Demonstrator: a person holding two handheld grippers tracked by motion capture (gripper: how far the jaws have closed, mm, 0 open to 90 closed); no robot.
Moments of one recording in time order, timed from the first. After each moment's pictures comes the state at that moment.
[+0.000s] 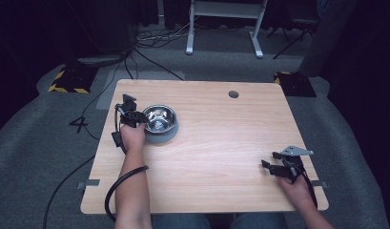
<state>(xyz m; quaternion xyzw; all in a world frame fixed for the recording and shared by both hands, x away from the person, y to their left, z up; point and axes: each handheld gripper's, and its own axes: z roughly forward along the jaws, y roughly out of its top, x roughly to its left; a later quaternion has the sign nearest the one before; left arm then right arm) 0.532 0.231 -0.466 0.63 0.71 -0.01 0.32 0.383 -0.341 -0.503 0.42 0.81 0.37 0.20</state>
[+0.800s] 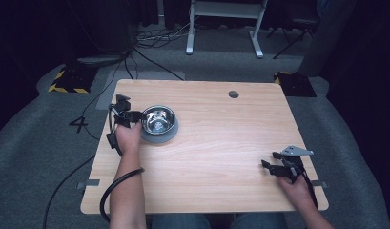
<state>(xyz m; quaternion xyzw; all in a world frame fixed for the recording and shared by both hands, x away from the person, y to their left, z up) 0.520 0.245 -0.454 0.61 0.71 0.03 0.33 0.383 -0.341 -0.503 0.42 0.81 0.37 0.20</state>
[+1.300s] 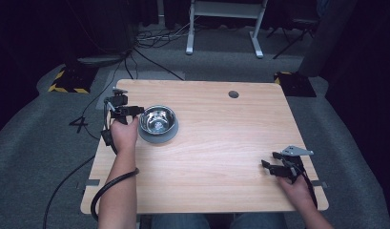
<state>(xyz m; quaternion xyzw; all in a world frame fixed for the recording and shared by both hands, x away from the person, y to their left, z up) 0.503 0.241 -0.411 0.63 0.68 0.09 0.36 0.383 -0.341 -0.503 0.42 0.81 0.37 0.20</state>
